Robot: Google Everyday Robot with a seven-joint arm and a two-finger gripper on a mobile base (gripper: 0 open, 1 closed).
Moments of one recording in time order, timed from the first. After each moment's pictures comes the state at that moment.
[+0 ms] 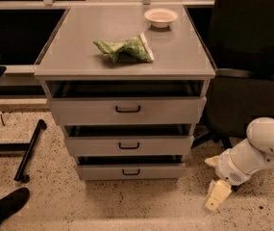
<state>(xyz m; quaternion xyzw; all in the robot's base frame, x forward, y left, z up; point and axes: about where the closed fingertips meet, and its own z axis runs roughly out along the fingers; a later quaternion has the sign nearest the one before) 0.426 -0.232 0.580 -0.54 0.81 0.20 0.12</state>
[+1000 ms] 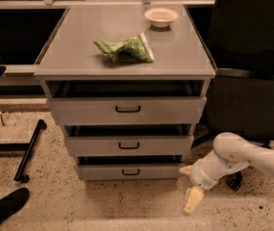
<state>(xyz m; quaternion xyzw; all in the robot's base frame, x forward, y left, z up) 0.452 -0.183 0.465 -0.58 0.76 0.26 0.11</state>
